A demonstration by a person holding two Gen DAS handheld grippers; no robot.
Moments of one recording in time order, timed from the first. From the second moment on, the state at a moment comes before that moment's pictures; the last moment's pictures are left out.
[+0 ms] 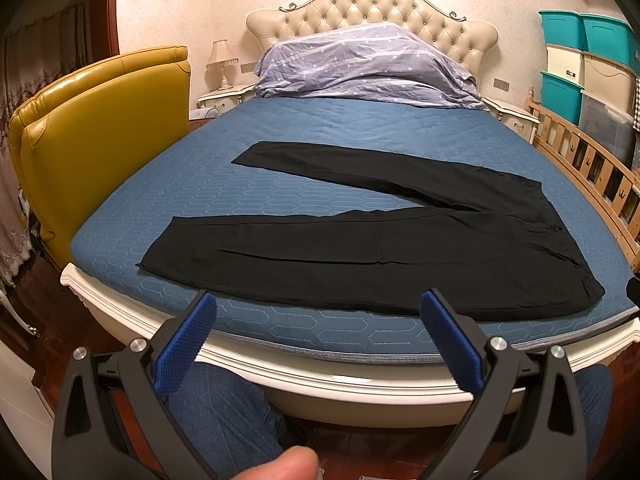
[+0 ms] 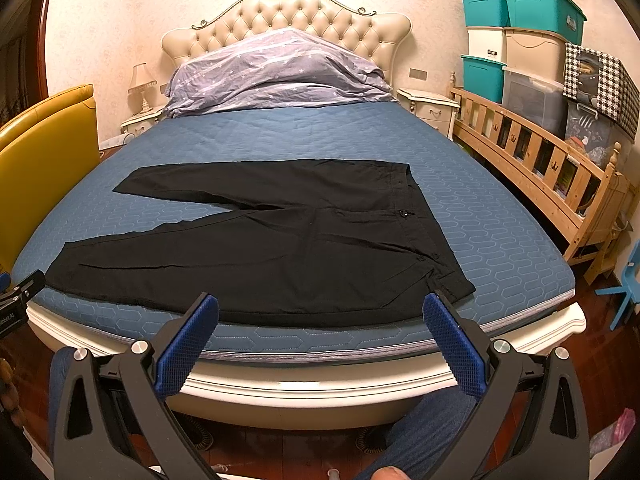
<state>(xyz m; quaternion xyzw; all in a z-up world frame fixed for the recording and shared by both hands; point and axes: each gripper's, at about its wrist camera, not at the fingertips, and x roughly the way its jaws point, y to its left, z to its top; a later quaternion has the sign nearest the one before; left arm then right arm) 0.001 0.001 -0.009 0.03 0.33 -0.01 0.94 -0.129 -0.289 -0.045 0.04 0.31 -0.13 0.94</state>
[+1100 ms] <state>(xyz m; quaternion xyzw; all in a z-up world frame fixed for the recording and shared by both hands) 0.001 0.005 -0.018 0.03 0.34 -0.01 0.94 -0.125 -0.285 -0.045 0.04 0.31 -0.13 0.94</state>
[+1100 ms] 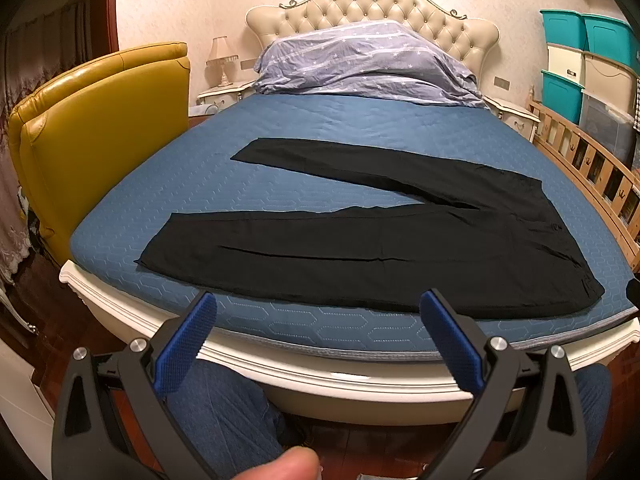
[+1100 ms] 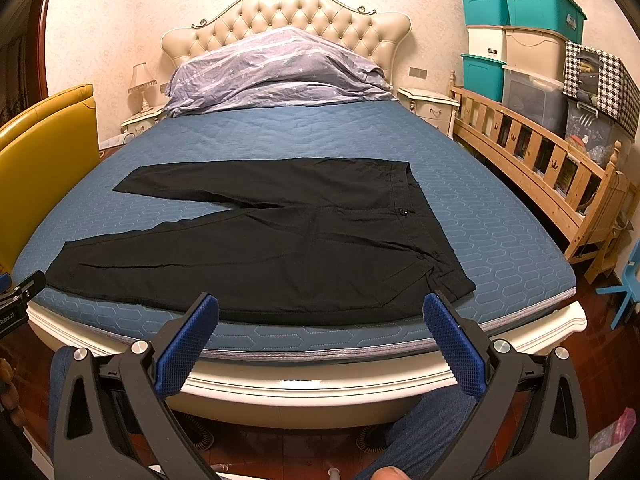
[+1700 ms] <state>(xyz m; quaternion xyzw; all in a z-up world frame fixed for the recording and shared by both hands) 0.034 0.011 -0.054 0.03 0.39 -0.02 0.92 -0.062 -0.352 -0.070 0.09 0.37 -0.10 0.92</state>
